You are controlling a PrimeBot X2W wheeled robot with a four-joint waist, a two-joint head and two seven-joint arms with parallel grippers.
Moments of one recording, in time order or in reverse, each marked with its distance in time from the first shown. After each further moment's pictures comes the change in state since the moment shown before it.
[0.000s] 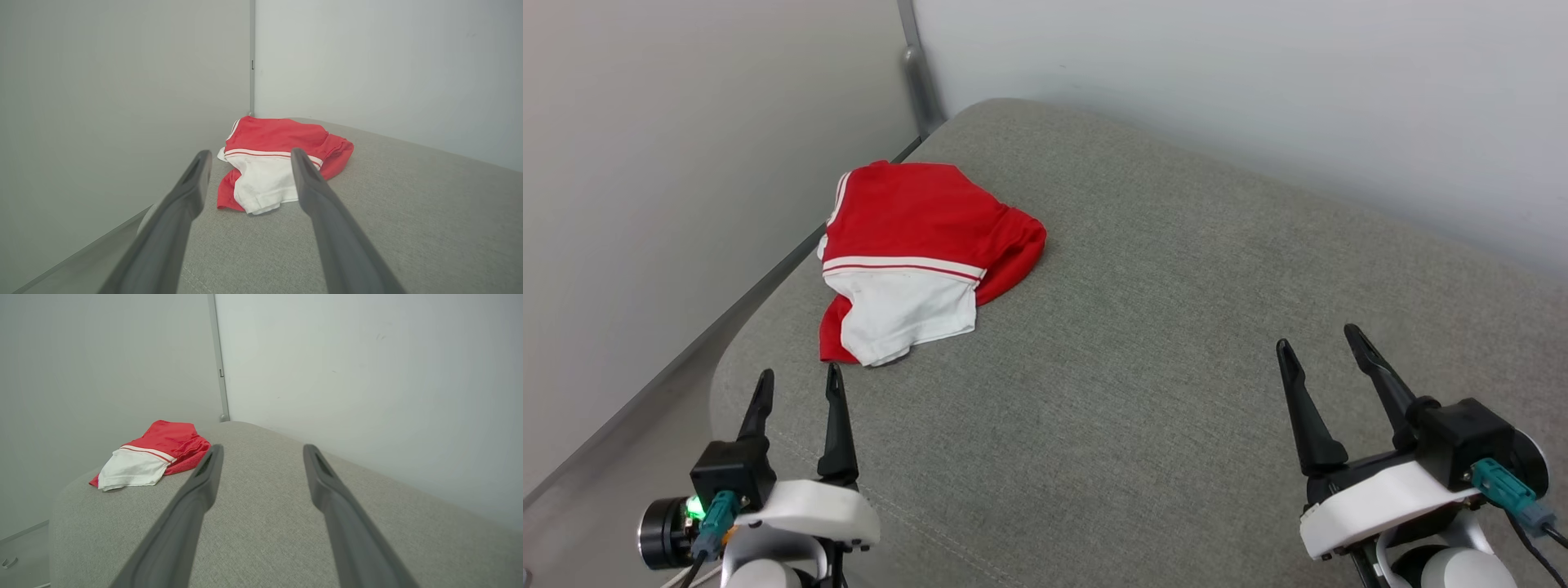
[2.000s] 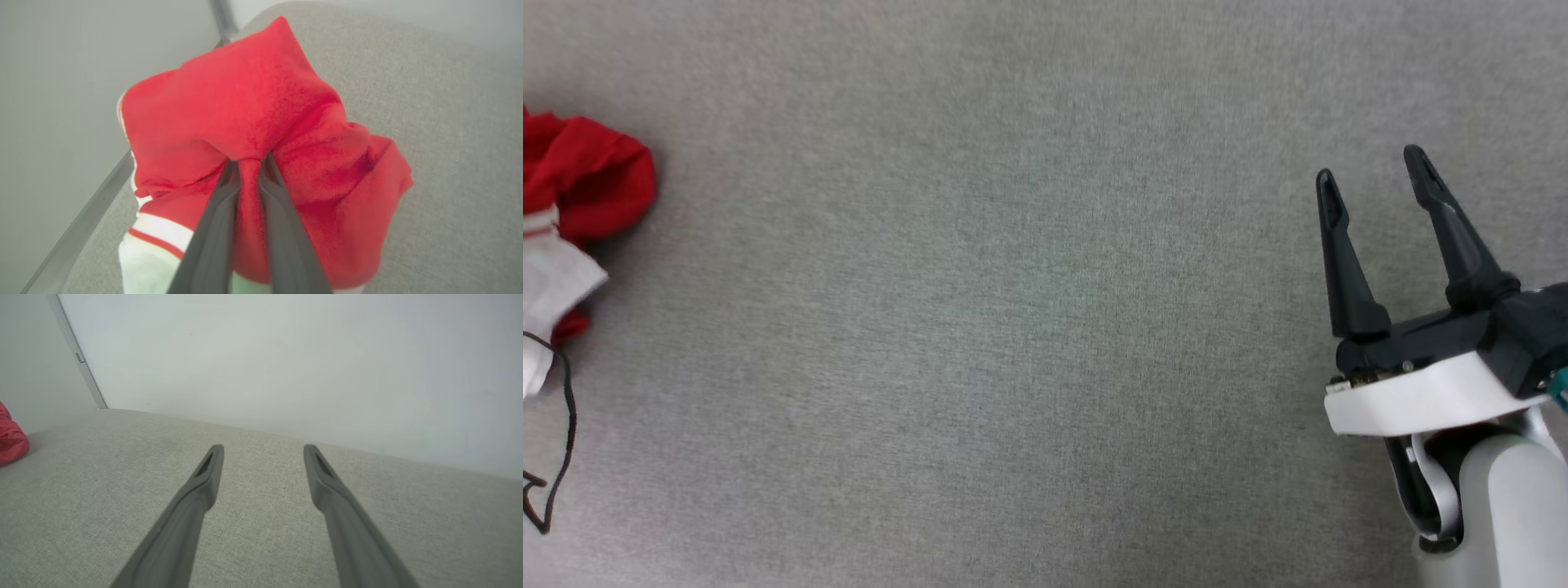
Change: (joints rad) left arm -0.667 0.456 0.213 0.384 -0.250 -0.029 0.726; right arm -0.237 -0.003 -0.009 -0.128 -0.064 0.000 -0.008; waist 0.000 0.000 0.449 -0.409
